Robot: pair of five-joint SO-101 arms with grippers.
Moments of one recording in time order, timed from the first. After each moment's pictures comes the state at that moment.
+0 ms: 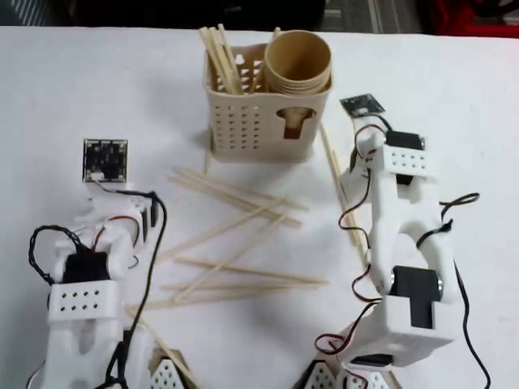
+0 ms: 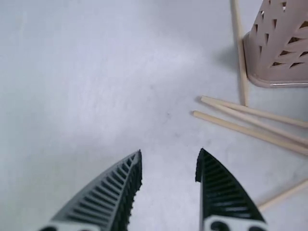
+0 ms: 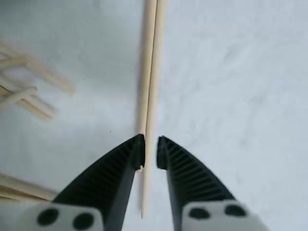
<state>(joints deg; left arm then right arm) -11.1 -57.1 70.5 41.9 -5.4 2.4 5.2 13.8 71.6 24.7</state>
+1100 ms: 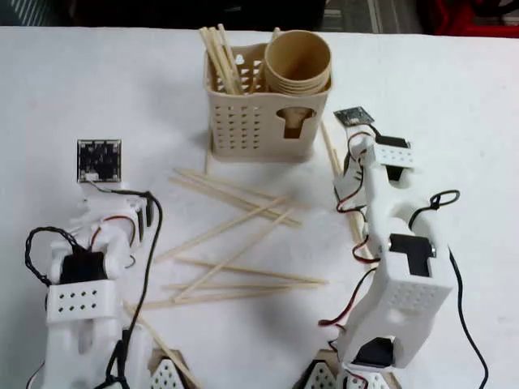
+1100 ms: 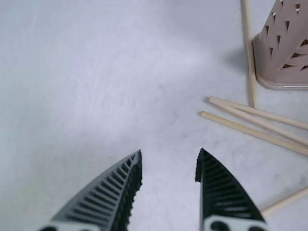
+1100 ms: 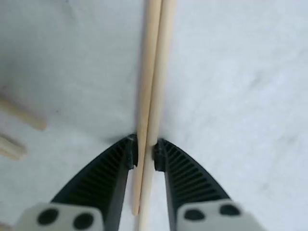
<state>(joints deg) -12.8 -57.1 70.5 41.9 -5.4 4.4 23.2 8.4 63.6 24.8</state>
